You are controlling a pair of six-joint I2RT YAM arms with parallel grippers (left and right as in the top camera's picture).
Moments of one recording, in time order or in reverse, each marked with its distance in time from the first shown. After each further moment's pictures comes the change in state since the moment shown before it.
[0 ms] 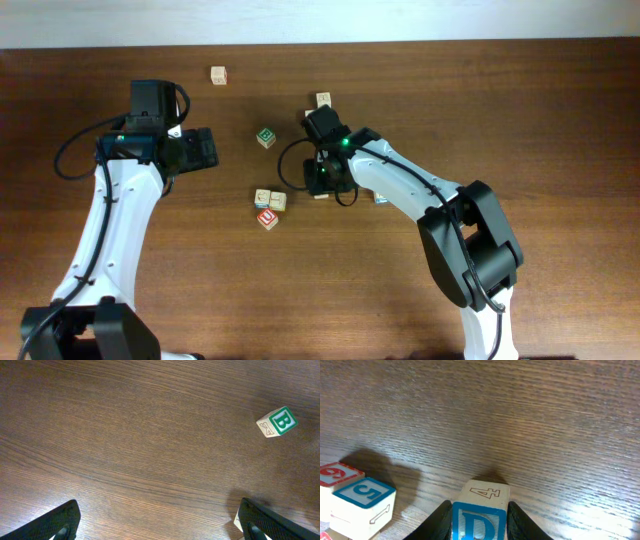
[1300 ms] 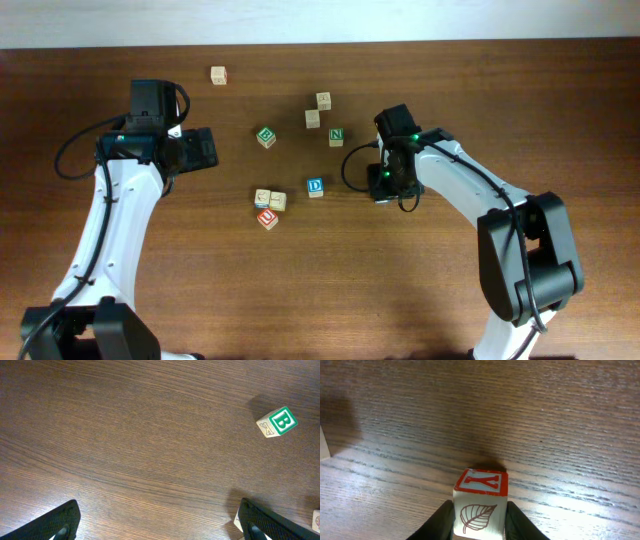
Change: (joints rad) left arm 0.000 0.000 0.000 0.000 0.000 0.000; right arm -0.244 -0.190 -0.253 -0.054 0.019 -0.206
